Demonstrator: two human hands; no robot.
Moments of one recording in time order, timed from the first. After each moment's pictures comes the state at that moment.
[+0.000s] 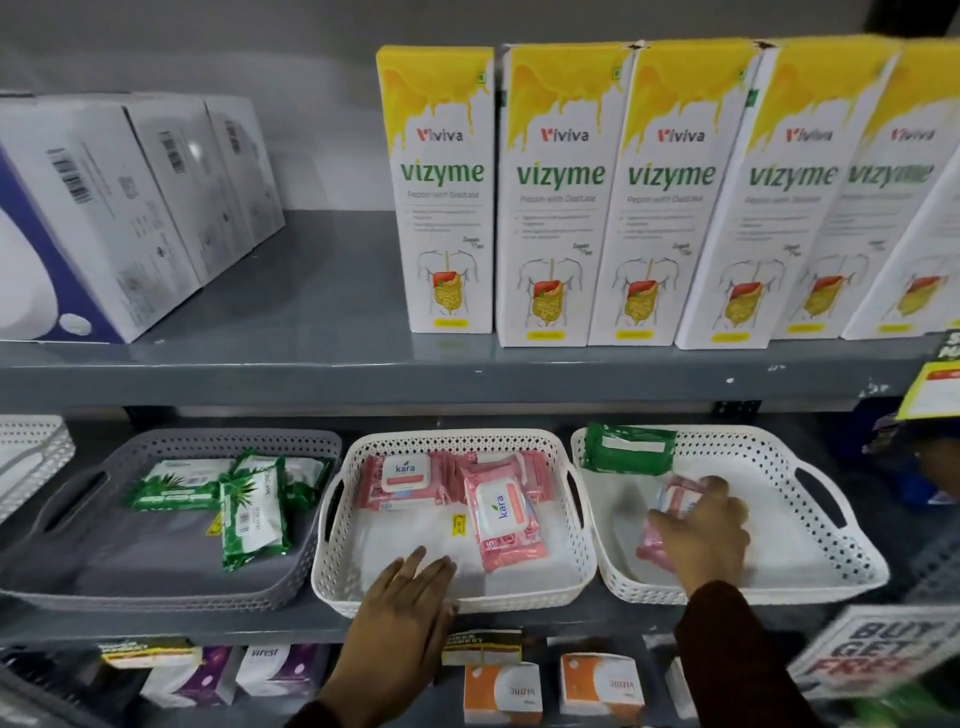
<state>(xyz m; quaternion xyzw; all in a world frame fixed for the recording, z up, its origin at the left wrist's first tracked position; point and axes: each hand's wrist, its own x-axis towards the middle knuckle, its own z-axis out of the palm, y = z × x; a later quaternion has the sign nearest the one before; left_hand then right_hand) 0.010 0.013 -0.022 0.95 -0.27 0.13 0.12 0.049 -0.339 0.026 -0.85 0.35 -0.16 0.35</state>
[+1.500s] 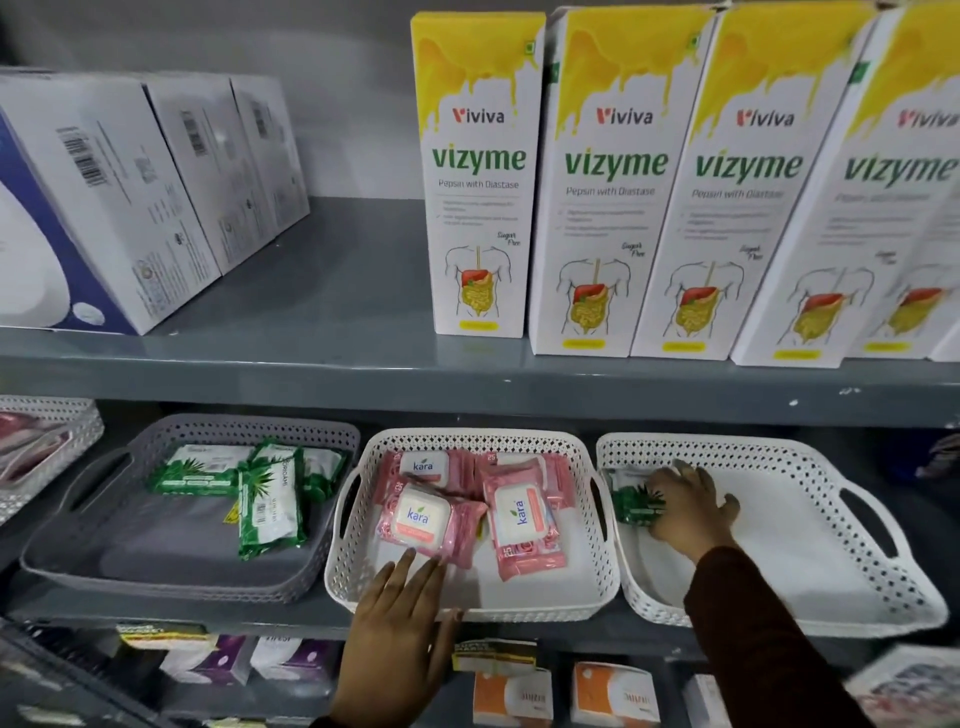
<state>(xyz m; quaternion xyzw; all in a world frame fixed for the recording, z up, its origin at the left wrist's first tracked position) 0.004 0.018 -0.034 0.96 -0.19 0.15 0.13 0.113 -0.343 0.014 -0.97 0.18 0.05 0.14</state>
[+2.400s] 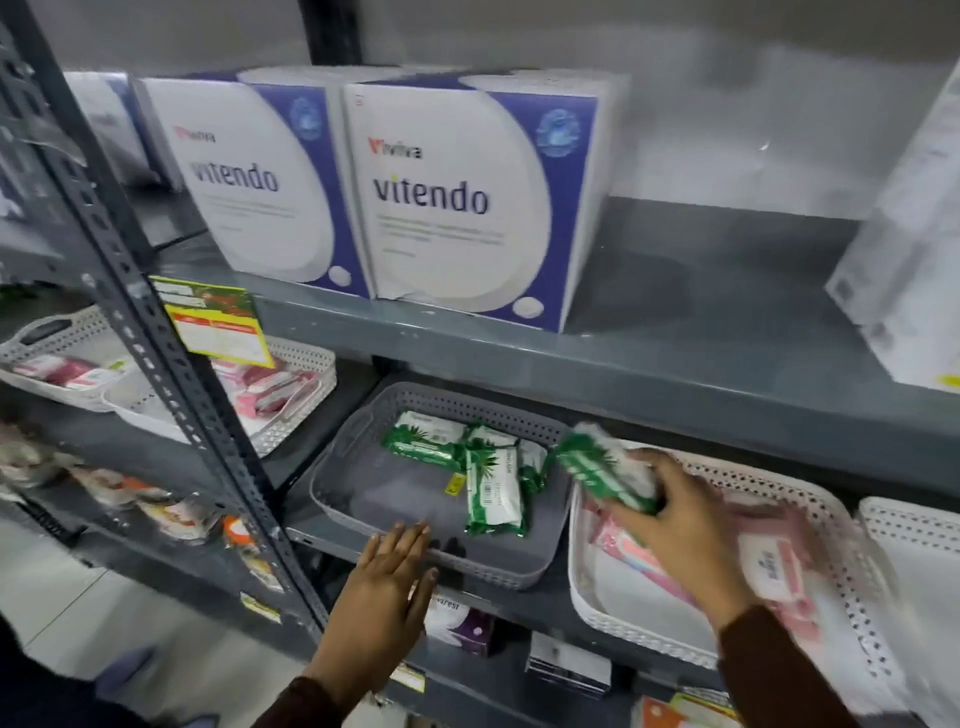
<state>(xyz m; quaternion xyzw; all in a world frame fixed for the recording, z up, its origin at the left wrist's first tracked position) -0.016 0.274 -0.009 0.98 -0.03 0.13 0.16 0.099 -0.042 0.060 -0.90 -0.09 -0.09 0.41</state>
